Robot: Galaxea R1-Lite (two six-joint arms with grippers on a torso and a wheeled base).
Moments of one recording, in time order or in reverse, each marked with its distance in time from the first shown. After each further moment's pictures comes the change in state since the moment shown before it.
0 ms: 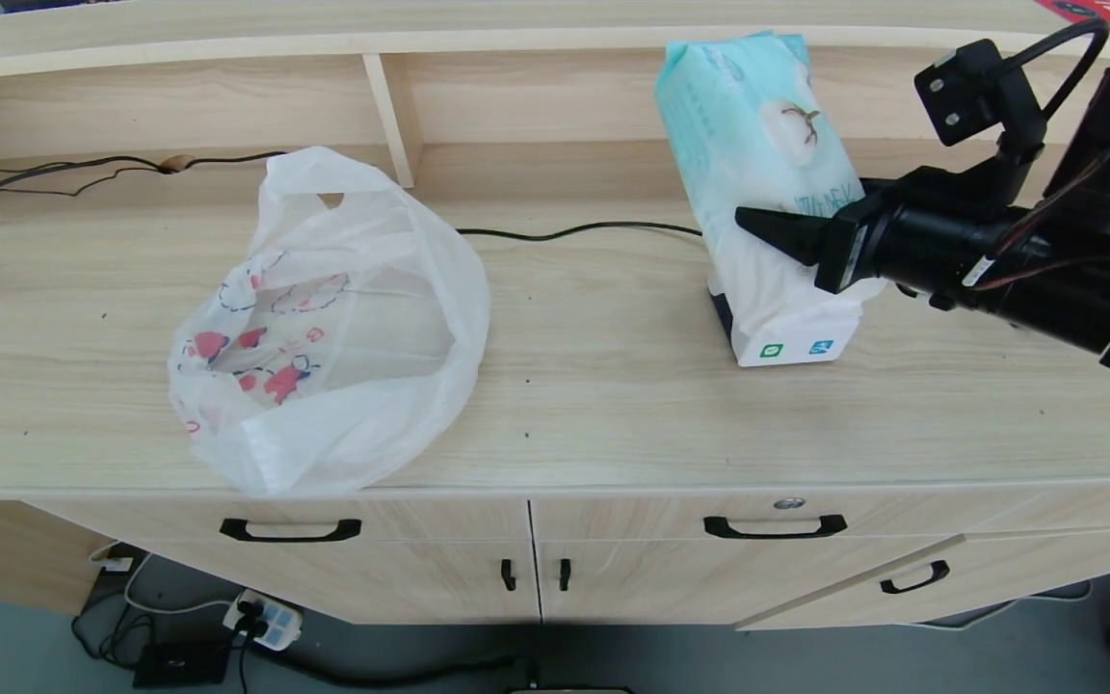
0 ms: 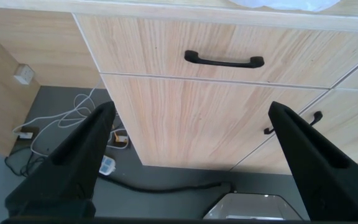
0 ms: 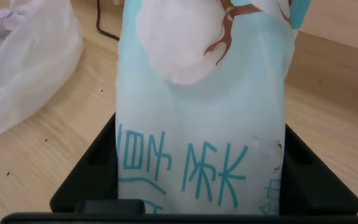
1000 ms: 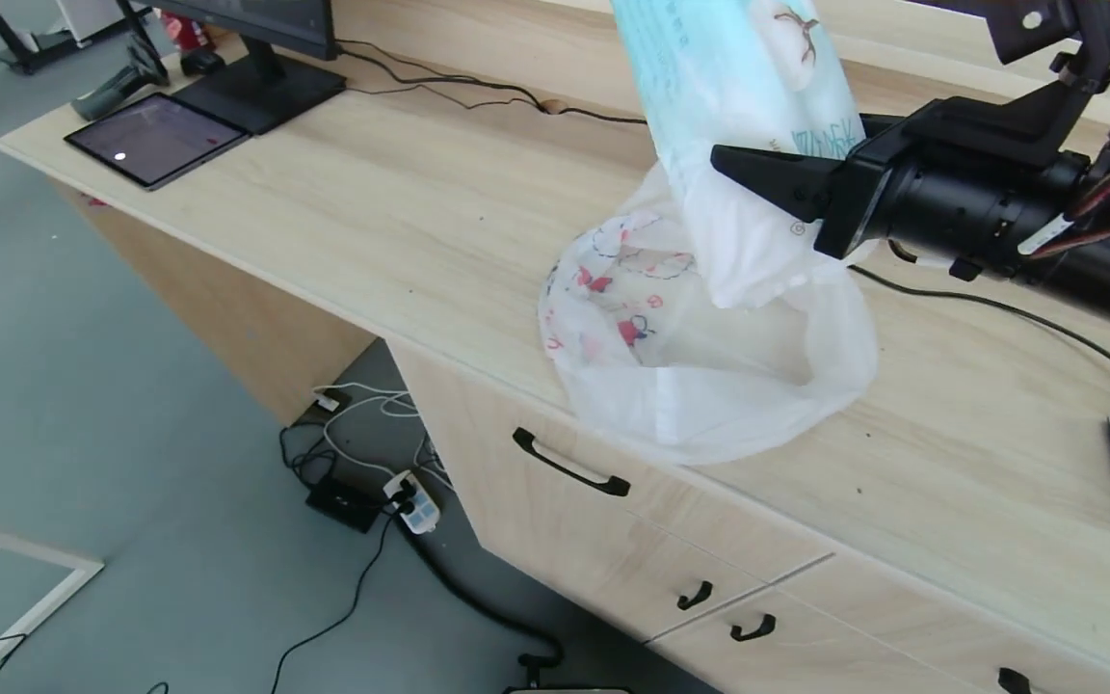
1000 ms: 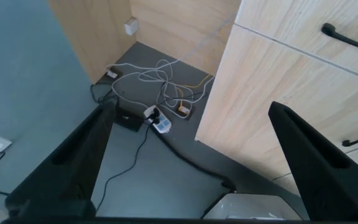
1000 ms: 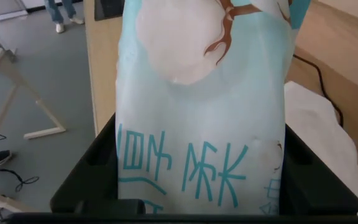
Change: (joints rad) left arm 0.001 0.000 0.000 0.000 0.000 0.000; right arm 0.134 -0.065 -0.036 -0.002 -0.006 0.014
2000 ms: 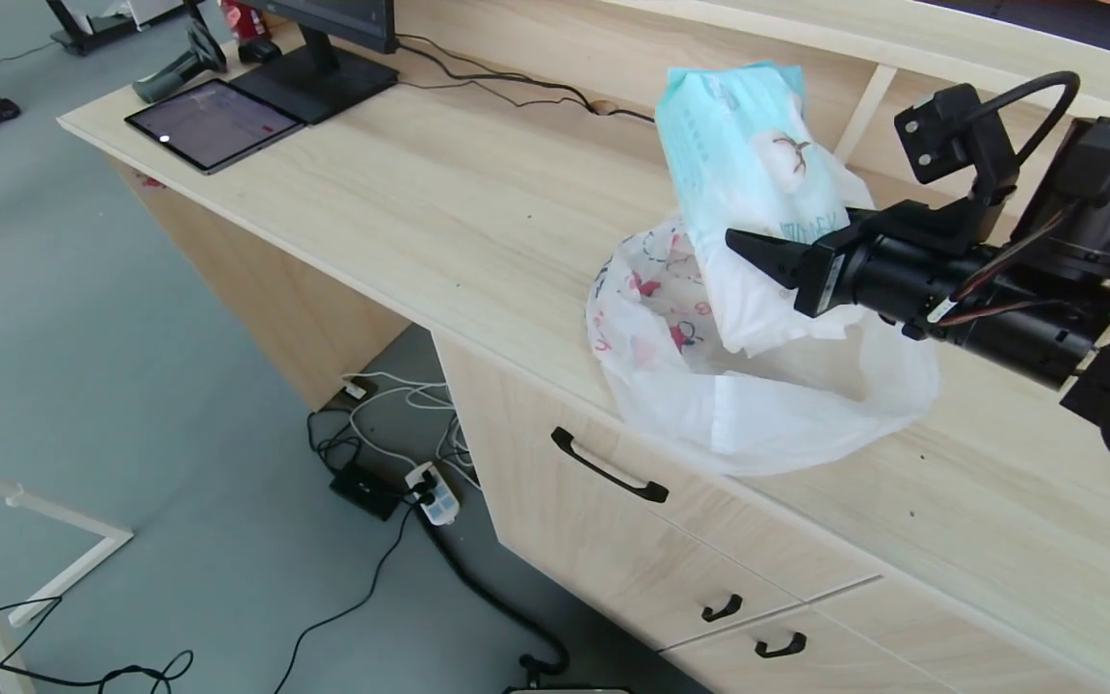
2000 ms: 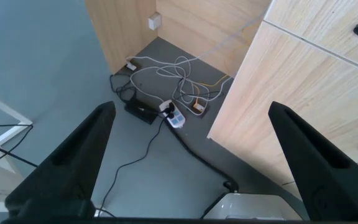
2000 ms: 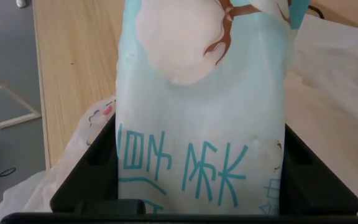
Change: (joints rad) left arm -0.001 0.000 0.000 0.000 0.000 0.000; right arm -0.124 0.094 0.139 -0.143 -0.063 0.030
